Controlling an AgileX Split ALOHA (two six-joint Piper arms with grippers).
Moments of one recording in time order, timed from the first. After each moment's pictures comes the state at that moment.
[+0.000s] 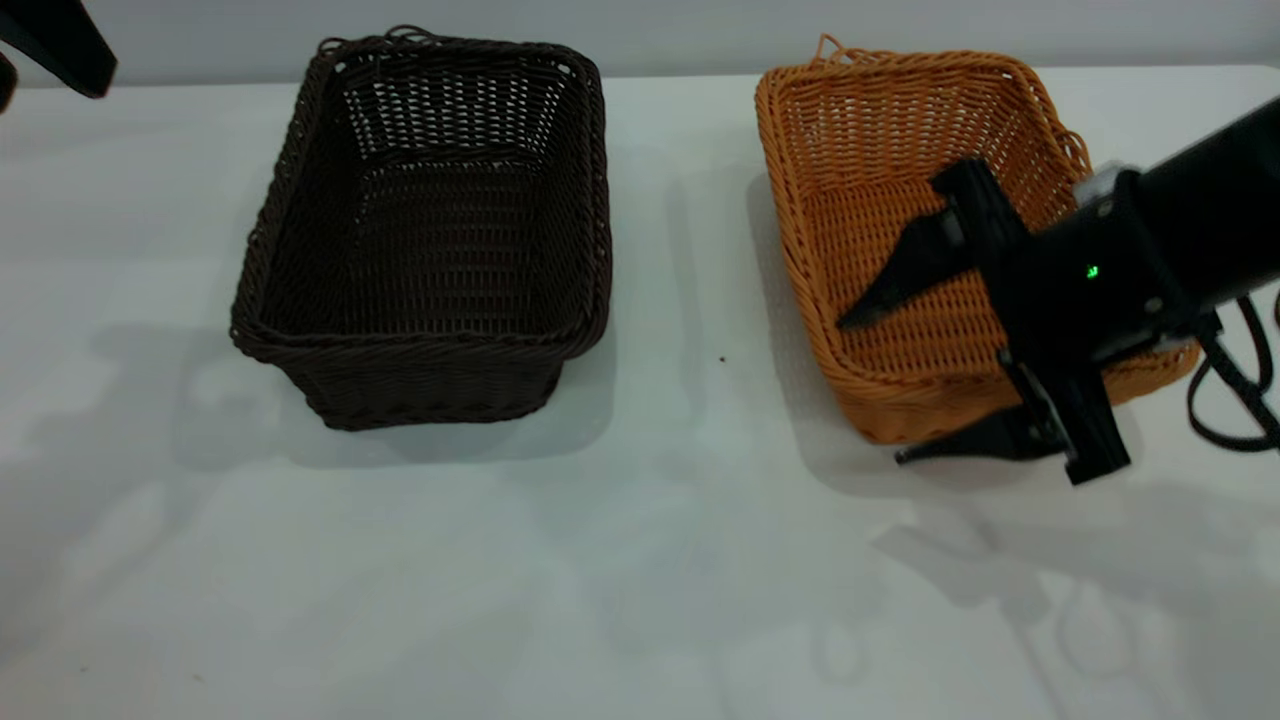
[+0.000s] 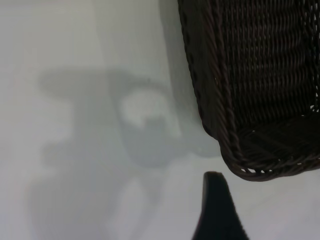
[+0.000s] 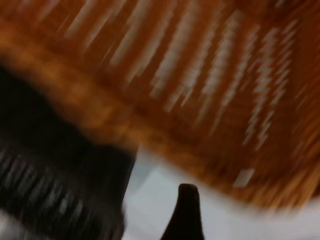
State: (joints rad) left arm -0.04 1.63 -0.99 -0.32 0.53 0.24; right arm 0.20 2.11 -0.71 1.81 0.57 -0.44
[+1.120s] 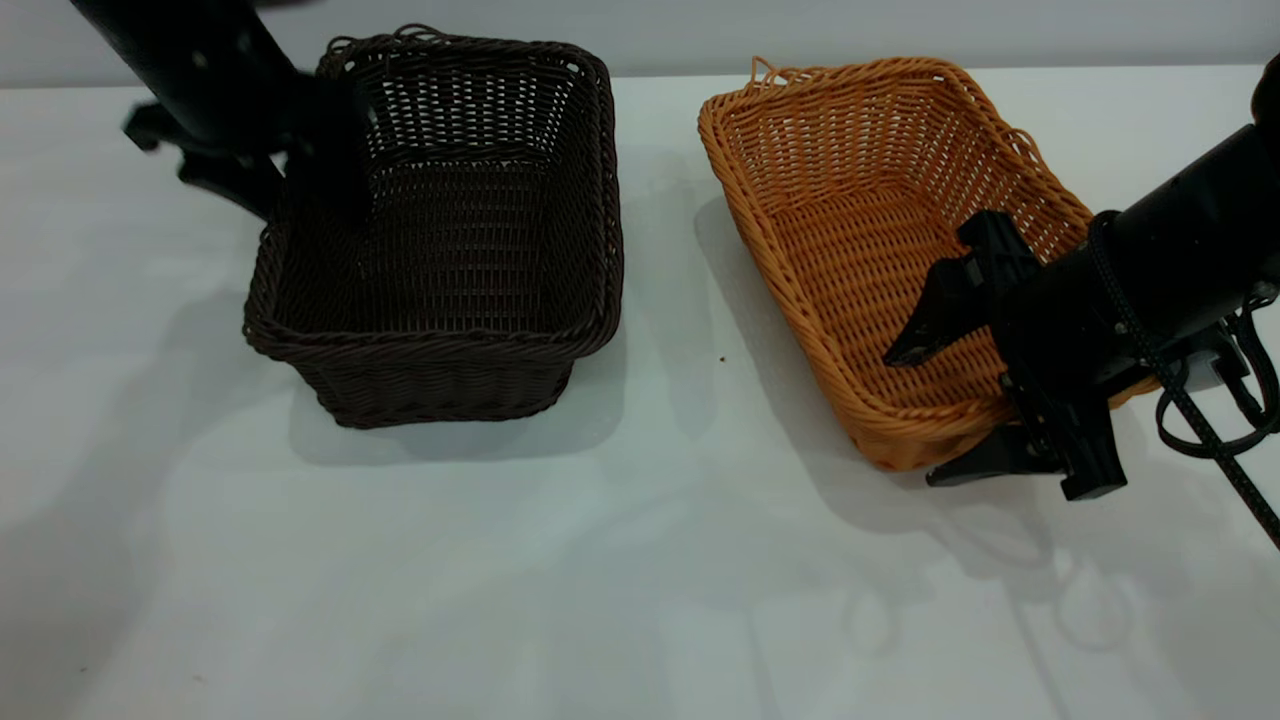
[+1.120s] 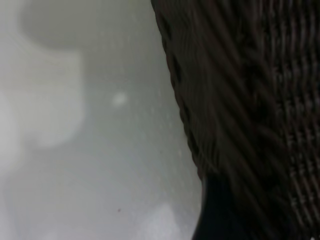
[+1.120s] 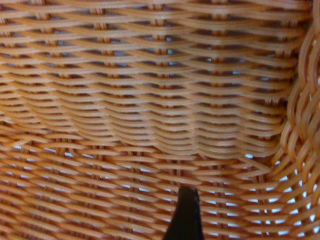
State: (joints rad) left arm -0.15 2.30 -1.46 -0.34 0.48 0.28; right arm 0.20 2.20 -0.78 1.82 0.40 -0.26
